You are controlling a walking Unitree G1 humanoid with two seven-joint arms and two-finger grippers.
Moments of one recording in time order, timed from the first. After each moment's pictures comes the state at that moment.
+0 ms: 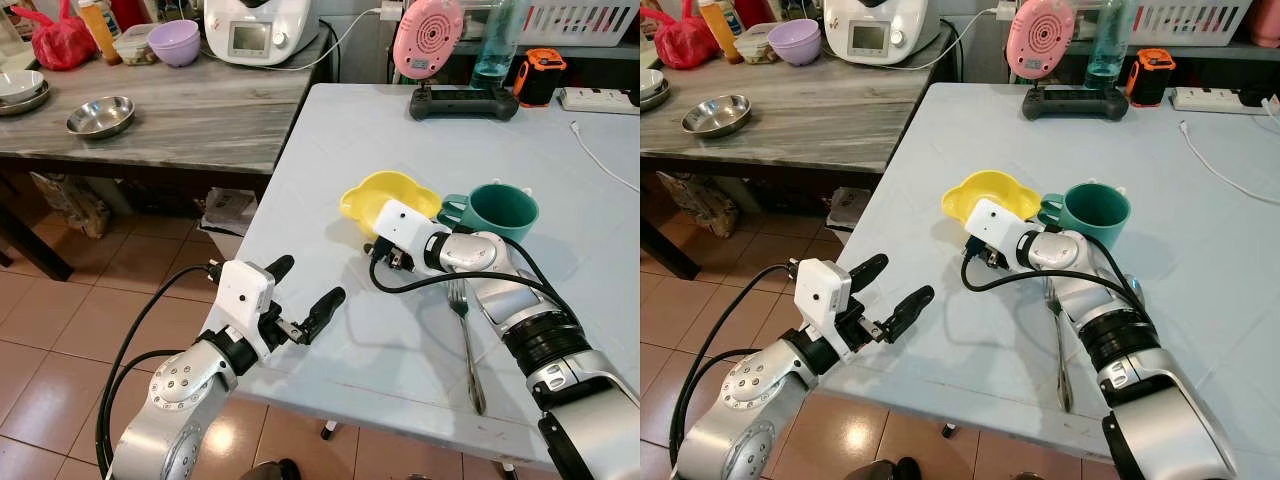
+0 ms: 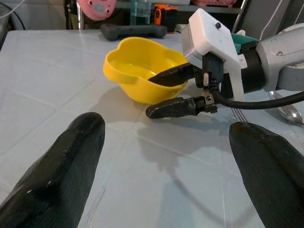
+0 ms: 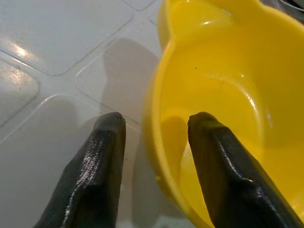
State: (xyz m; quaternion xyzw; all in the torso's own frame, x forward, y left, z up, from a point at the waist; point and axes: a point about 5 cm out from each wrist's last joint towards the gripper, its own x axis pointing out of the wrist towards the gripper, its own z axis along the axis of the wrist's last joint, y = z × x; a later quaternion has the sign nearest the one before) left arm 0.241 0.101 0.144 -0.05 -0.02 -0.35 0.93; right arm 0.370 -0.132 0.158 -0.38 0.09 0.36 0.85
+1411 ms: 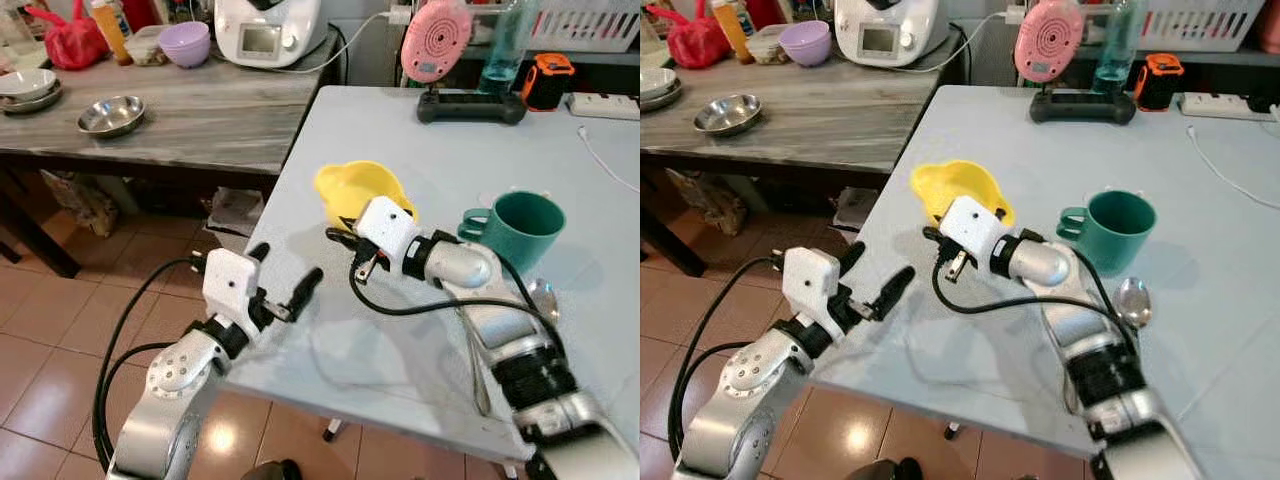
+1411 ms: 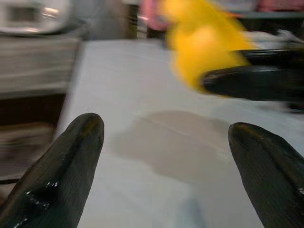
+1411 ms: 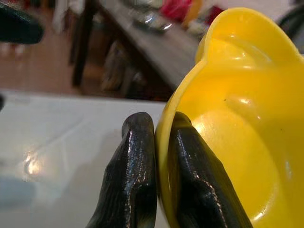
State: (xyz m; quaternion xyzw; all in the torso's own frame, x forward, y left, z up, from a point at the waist) left arm 0.260 0.123 0.142 -0.03 -0.03 -0.23 0.97; right arm 0.332 -0.094 0.177 -0.24 -0.07 0.41 0.88
